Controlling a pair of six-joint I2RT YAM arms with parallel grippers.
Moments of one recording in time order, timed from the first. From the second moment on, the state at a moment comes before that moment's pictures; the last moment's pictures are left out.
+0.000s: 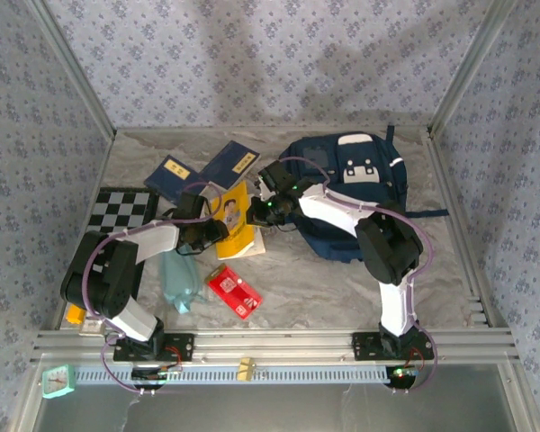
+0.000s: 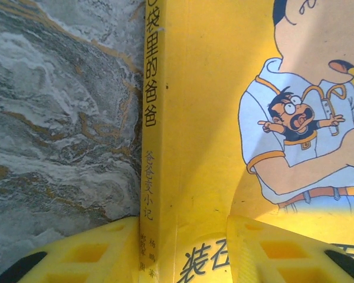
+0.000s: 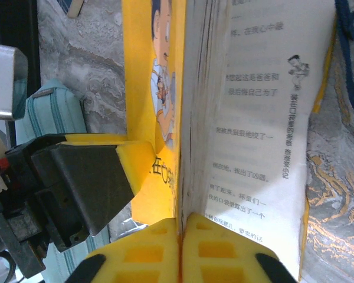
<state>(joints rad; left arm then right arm) -0.35 1.56 0.73 -0.21 0.24 -0.75 0.70 1.96 1.46 -0.48 -0.43 0.69</state>
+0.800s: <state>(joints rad) -0.21 1.20 0.77 -0.20 0.57 -0.88 0.58 1.62 1.43 -0.43 -0.59 0.69</state>
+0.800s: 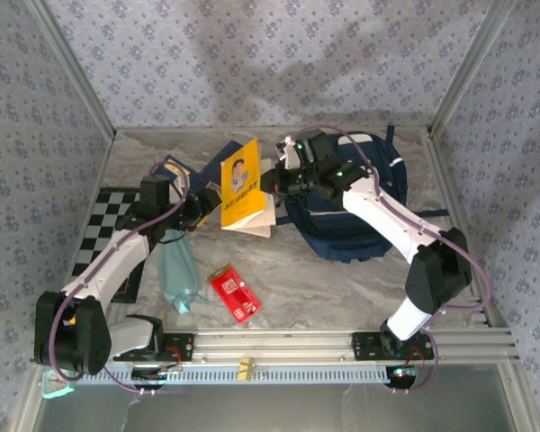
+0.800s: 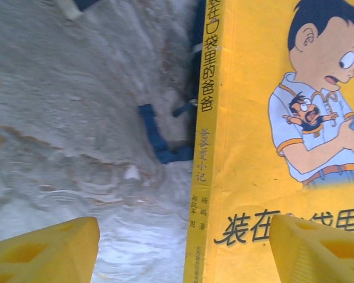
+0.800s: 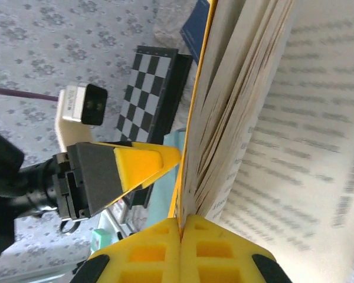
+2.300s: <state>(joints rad) -0.31 1.19 0.74 0.17 0.63 -1.26 0.47 1.63 1.28 -0.13 -0.80 0.80</state>
